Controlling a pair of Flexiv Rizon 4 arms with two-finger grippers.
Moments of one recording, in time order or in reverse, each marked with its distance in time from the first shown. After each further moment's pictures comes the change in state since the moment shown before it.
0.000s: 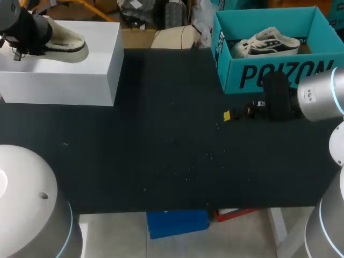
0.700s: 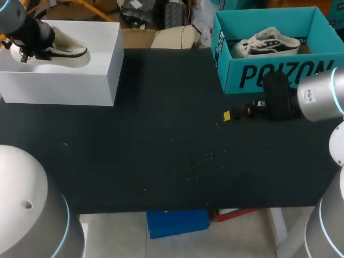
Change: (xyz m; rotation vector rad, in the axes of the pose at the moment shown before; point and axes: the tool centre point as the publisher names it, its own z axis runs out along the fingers) left arm -0.019 0.021 0.098 0.083 0.087 0.032; right arm 0.000 0.000 0.000 0.000 0.000 0.000
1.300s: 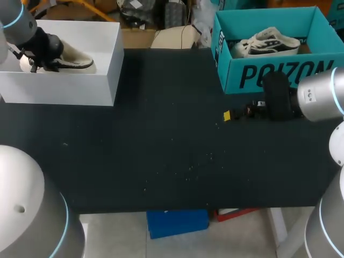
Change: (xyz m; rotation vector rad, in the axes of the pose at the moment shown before) left arm 0.012 0.000 0.051 0.019 0.070 -0.025; right arm 0.000 0.000 0.000 0.000 0.000 0.000
